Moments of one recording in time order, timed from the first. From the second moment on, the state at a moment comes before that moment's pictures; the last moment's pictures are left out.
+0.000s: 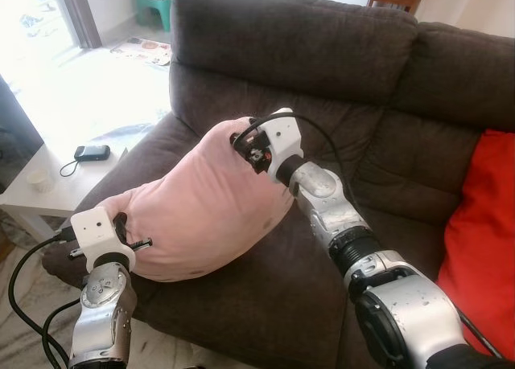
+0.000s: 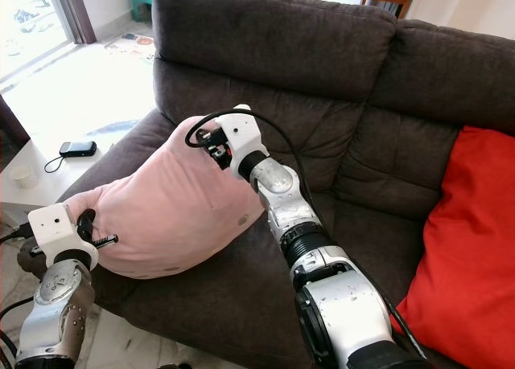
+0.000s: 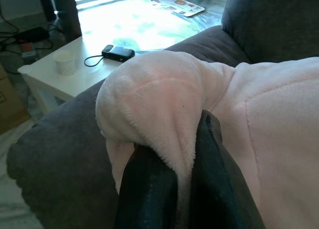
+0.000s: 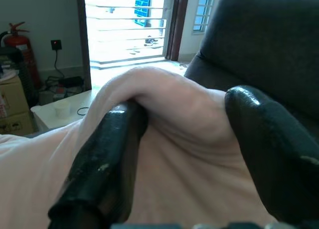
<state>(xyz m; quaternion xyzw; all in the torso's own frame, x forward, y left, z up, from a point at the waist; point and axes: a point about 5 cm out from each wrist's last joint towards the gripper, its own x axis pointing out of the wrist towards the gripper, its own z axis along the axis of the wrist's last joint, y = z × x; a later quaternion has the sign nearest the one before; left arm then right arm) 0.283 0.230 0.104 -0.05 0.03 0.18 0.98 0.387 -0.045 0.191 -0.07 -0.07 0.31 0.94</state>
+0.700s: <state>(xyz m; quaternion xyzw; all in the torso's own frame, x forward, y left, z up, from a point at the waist) 0.288 0.234 0.105 -0.07 0.02 0.21 0.98 0.390 -0.053 0.193 -0.09 -0.08 0.28 0.95</state>
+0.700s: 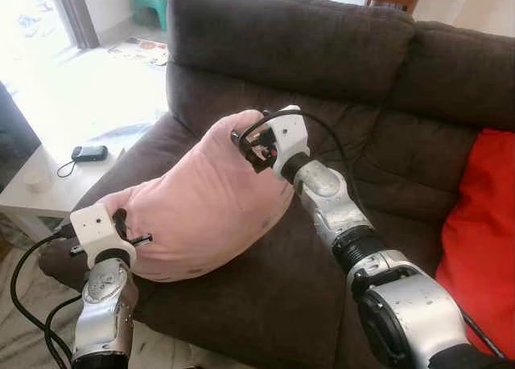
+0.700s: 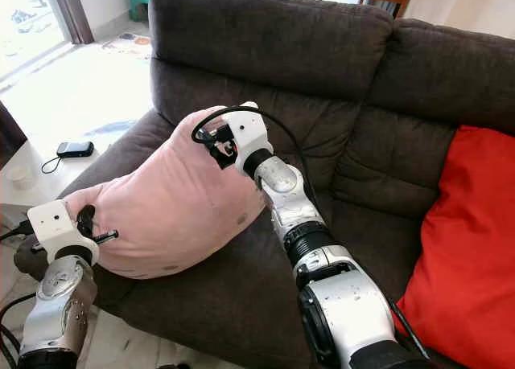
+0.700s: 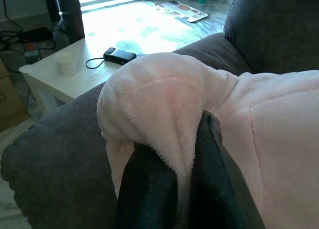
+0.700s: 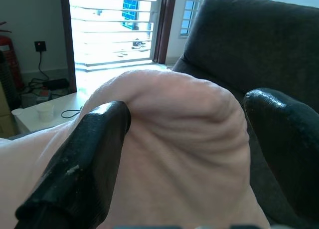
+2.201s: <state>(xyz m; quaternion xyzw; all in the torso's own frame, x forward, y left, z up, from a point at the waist) 0.315 0.274 0.115 -0.12 0.00 0.29 0.95 0.364 -0.105 0.134 -0.07 -0.04 0.20 0.98</state>
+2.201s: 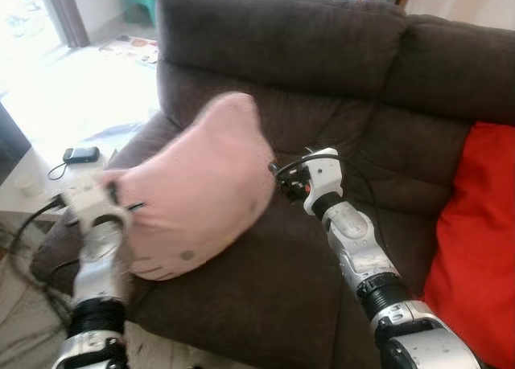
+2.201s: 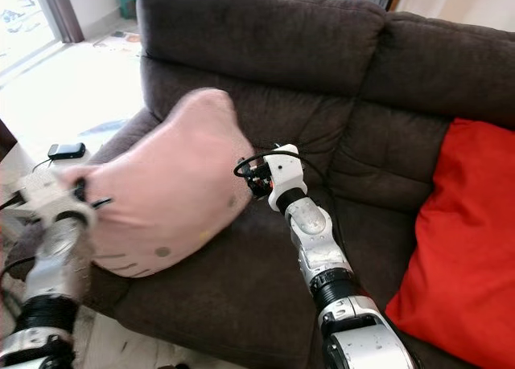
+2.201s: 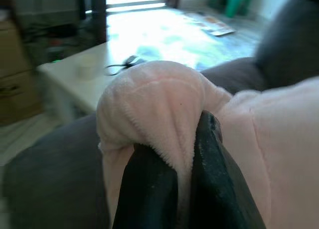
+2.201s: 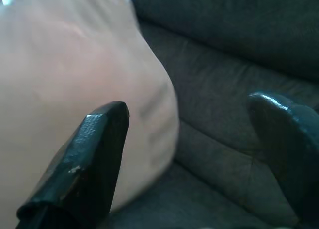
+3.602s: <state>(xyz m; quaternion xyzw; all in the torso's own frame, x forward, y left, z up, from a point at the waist) 0.296 0.256 0.107 -0.13 -0.02 0.26 0.96 0.357 -0.100 0.134 -0.06 -0.05 0.20 0.98</state>
